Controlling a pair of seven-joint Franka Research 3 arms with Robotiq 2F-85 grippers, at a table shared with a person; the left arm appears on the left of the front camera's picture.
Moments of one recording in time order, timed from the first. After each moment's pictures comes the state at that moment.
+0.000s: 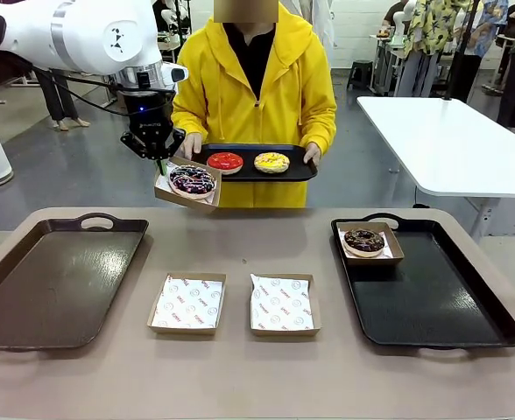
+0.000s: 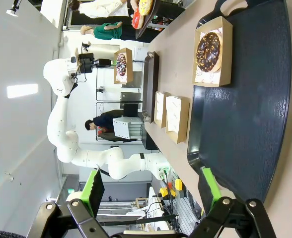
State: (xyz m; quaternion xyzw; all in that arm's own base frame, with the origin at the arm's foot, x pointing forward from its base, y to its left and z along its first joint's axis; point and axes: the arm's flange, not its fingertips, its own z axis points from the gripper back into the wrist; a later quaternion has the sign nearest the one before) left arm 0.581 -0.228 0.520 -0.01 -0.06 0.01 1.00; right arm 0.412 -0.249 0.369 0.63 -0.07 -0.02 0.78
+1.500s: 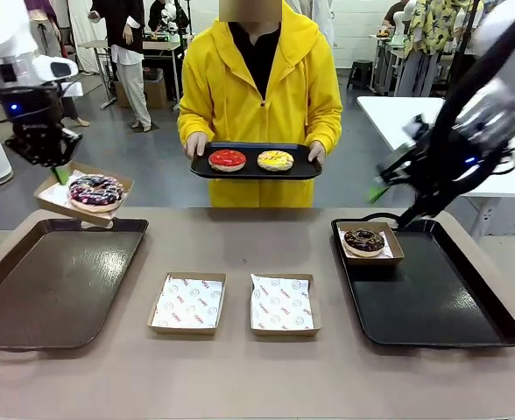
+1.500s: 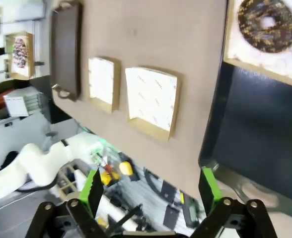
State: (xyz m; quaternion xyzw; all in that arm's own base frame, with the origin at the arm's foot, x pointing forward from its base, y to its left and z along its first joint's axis) left arm 0.514 -0.044 0.532 -0.03 -0.02 -0.01 1.00; right arm 0.438 0.079 0.470 0.33 0.03 0.07 0.94
